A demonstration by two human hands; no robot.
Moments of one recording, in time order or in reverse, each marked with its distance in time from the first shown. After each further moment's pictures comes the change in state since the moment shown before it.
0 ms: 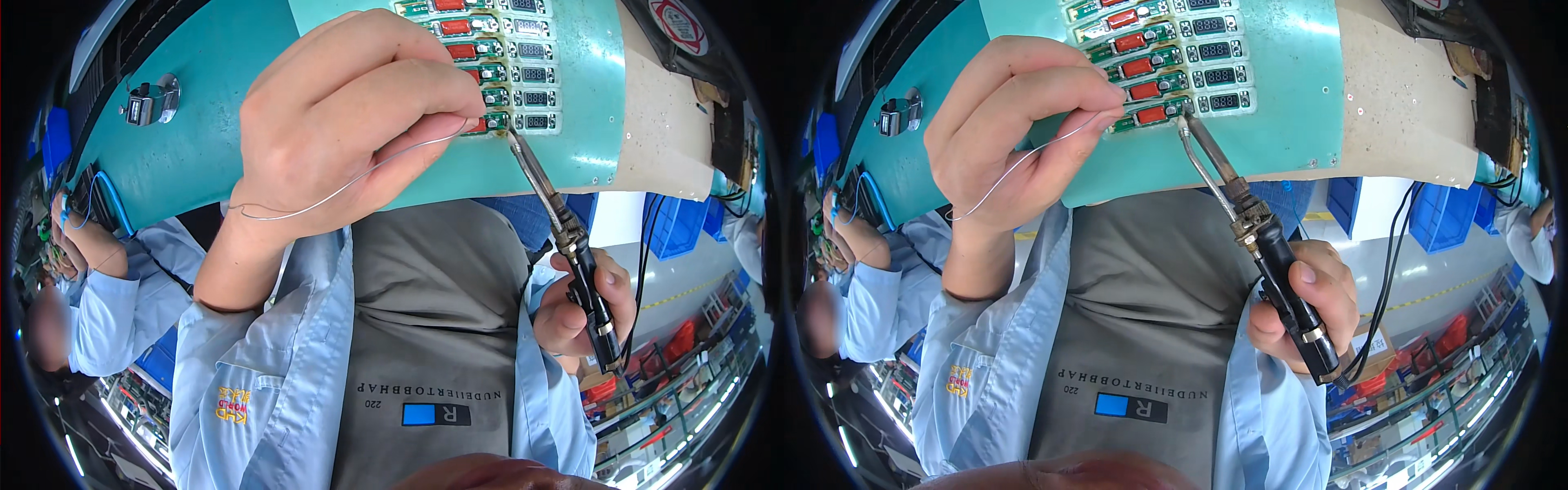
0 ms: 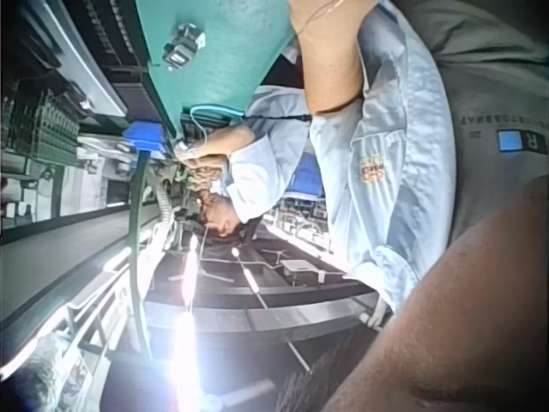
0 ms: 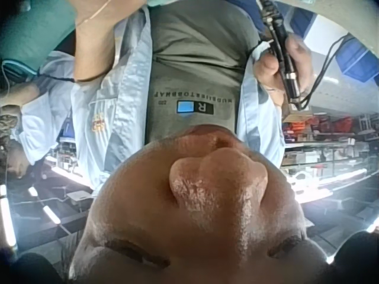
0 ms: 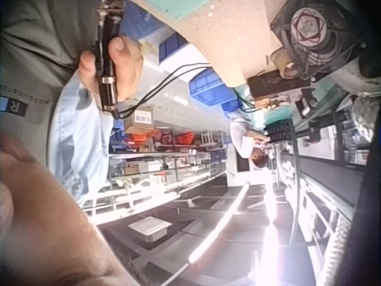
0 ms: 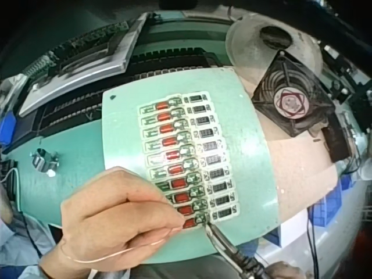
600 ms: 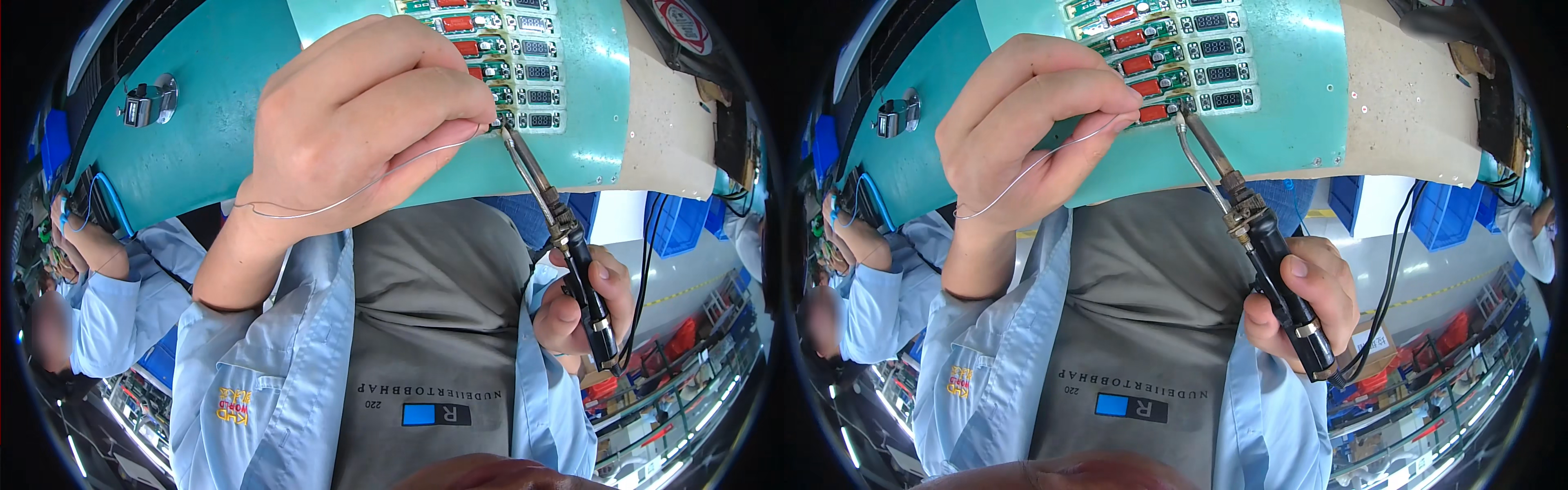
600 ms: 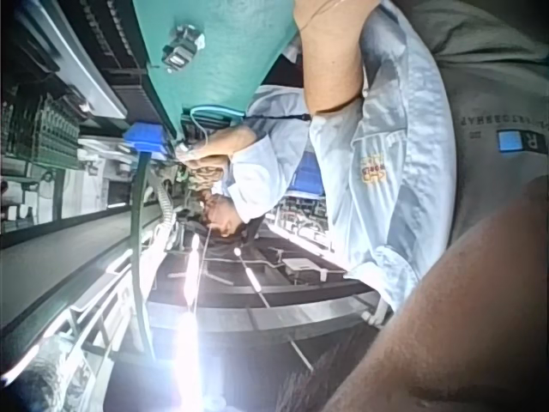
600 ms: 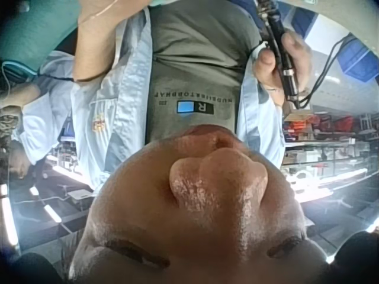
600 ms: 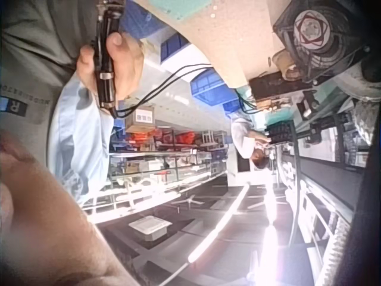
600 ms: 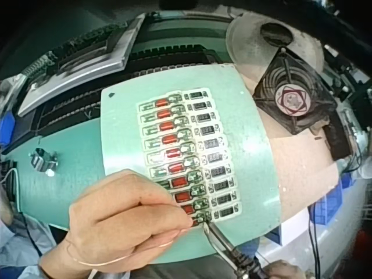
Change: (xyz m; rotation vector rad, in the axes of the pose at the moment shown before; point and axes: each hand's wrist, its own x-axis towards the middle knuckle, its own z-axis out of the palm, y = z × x) left_hand 0.000 -0.001 0.005 -0.006 -0.046 0.009; right_hand 0.006 -0.003 -0.002 -0.073 -0.092 0.020
